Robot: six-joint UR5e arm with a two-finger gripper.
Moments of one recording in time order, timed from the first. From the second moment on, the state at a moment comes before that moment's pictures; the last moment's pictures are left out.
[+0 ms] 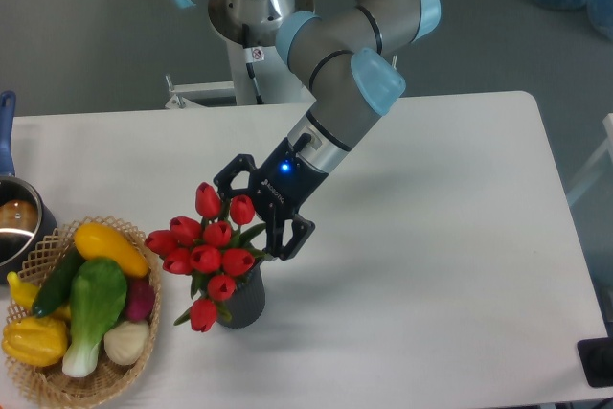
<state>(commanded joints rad) 2.51 -1.84 -1.86 -0.83 0.62 1.25</state>
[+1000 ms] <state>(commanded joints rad) 2.50 -1.87 -1.82 -0.83 0.61 1.24</state>
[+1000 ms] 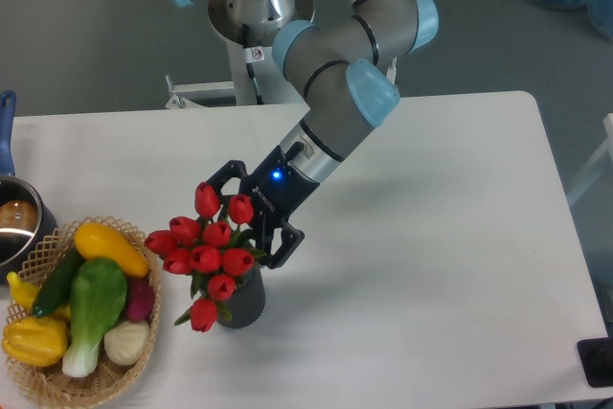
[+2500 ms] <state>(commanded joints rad) 2.49 -1.87 -1.81 -0.83 0.61 1.22</state>
